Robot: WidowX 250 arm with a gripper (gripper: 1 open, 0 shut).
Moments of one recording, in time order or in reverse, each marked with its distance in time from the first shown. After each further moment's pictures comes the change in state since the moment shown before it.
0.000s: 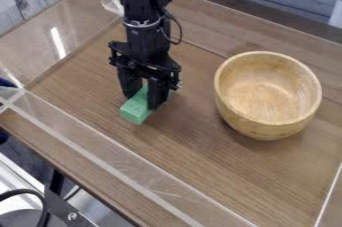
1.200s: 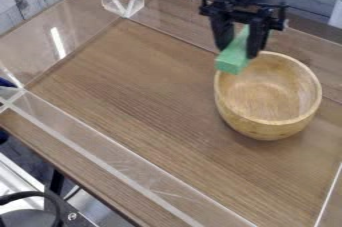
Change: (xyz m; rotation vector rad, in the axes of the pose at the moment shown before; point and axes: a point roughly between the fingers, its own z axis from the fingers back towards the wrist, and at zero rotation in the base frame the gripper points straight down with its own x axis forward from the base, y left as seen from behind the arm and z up) arm 0.071 -0.106 0.064 -0.099 -0.057 -0.094
